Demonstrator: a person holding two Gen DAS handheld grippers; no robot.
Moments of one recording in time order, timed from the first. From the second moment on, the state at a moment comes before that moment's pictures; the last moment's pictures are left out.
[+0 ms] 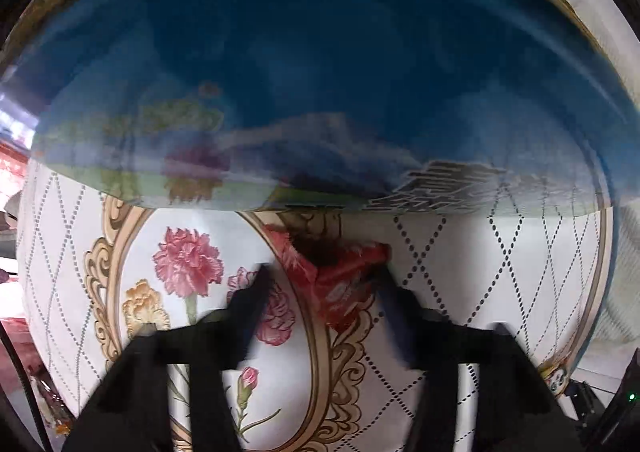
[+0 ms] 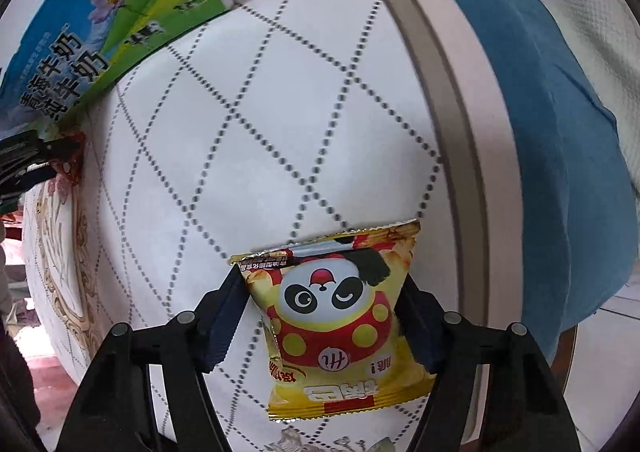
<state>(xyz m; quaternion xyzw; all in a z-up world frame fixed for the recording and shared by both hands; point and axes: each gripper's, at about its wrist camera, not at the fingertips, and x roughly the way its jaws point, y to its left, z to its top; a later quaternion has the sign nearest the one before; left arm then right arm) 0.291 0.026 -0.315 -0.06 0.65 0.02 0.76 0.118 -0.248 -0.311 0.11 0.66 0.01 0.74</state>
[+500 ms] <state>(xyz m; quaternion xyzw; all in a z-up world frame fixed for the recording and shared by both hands) 0.169 0.037 -0.342 -0.08 0.71 -0.04 0.70 0.113 -0.158 -0.290 0.07 0.66 0.12 0.74</state>
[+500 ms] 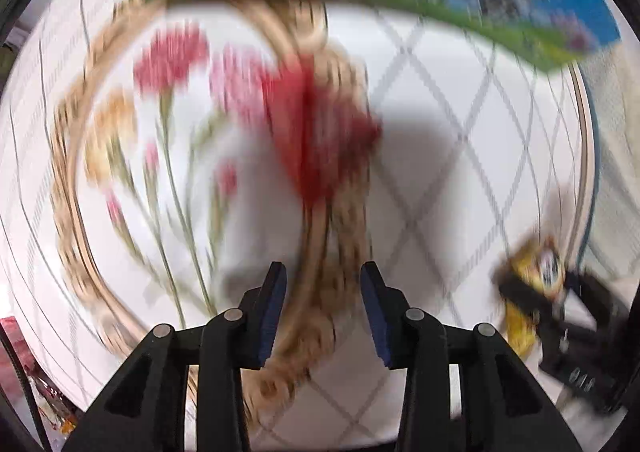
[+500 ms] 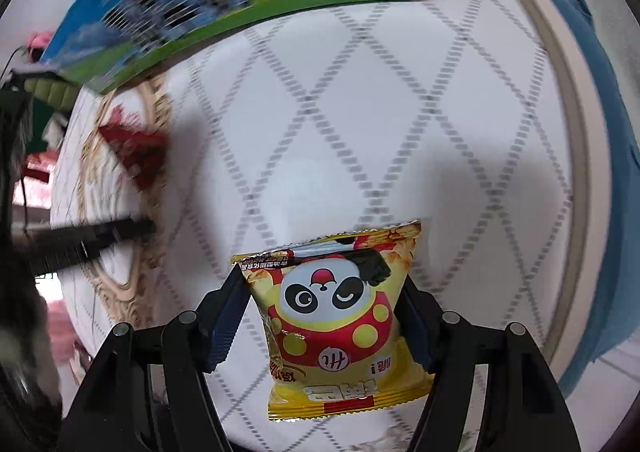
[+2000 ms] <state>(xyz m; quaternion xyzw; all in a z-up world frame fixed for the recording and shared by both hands) 0.174 0.005 -0.372 -0.08 0.69 -0.02 0.72 0.104 -0.155 -0.307 0.01 0.68 0.12 0.72</state>
